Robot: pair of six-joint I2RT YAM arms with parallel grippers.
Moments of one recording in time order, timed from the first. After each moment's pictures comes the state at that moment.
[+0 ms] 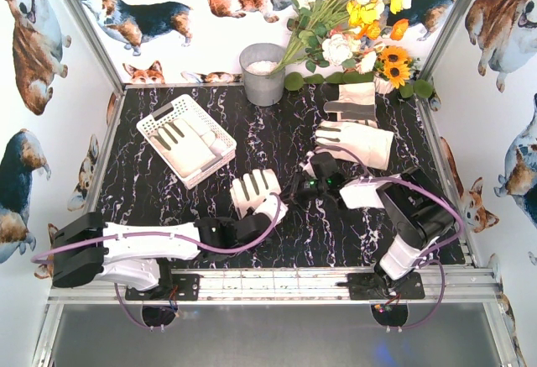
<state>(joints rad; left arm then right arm) -1.28 1.26 0.64 -0.24 -0.44 -0.31 0.54 1.67 0.64 0.32 -0.67 1.15</state>
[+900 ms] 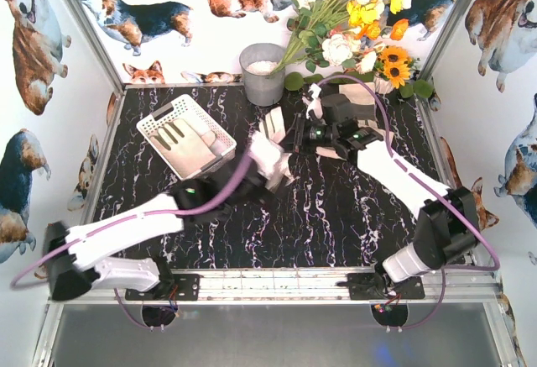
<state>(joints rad) -1.09 1.23 1.05 -0.39 -0.33 -0.22 0.46 1.47 1.18 -0.27 -0.57 0.69</state>
